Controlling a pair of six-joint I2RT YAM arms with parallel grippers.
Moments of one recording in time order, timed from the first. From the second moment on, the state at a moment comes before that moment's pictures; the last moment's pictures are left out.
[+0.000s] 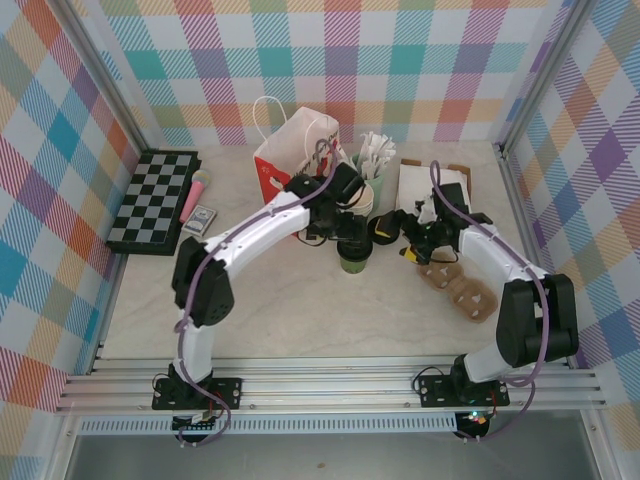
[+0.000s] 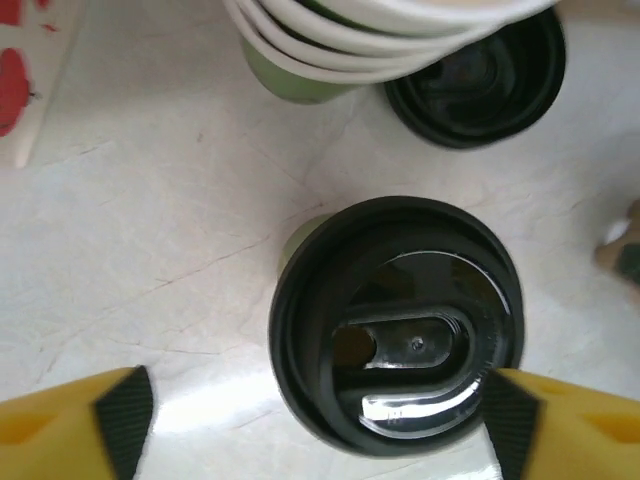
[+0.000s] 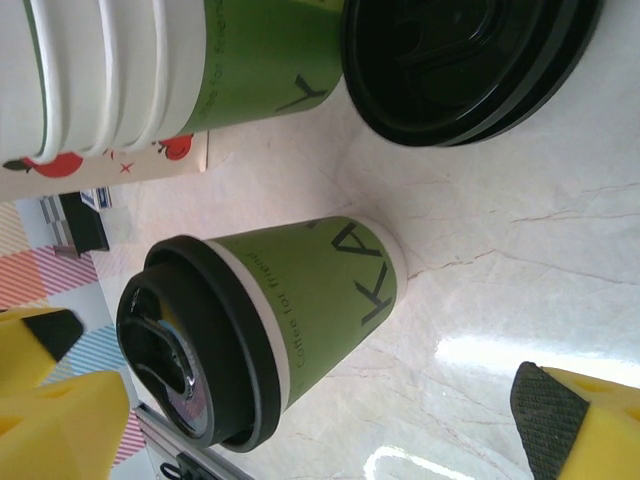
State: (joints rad) left arm -0.78 1.95 1.86 -1.05 -0.04 -0.64; right arm 0.19 1.49 1.00 -0.54 -0.61 0.68
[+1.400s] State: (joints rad) left arm -0.68 1.91 1.35 -0.71 -0.09 -1.13; right arm 0.52 1.69 1.27 -0.70 -0.29 0.60
